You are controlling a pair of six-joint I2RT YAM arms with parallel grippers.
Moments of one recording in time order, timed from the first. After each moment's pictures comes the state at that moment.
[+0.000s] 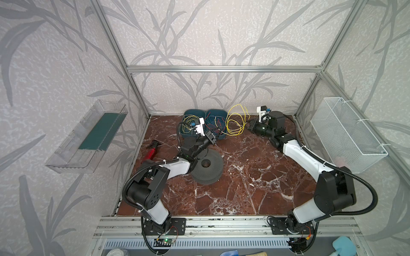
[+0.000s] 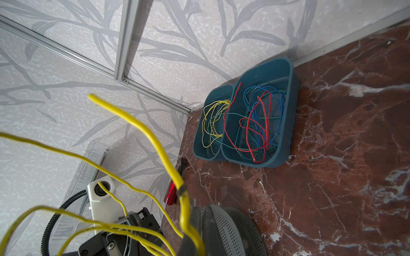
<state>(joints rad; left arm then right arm) -0.43 1.62 0.78 1.08 0.39 -1.03 0.27 1.54 1.17 0.07 -0.53 0.84</state>
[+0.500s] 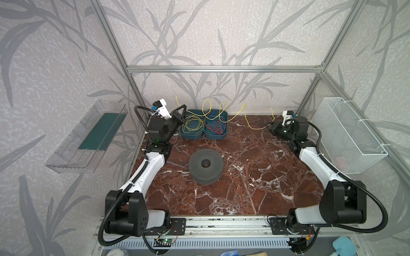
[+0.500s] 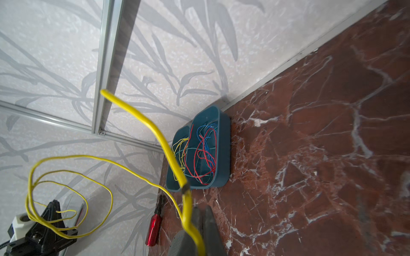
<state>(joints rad) -0.03 1.33 1.01 0.48 0.30 -0.87 -0.03 1.41 1.01 0.06 -0.53 0.84</state>
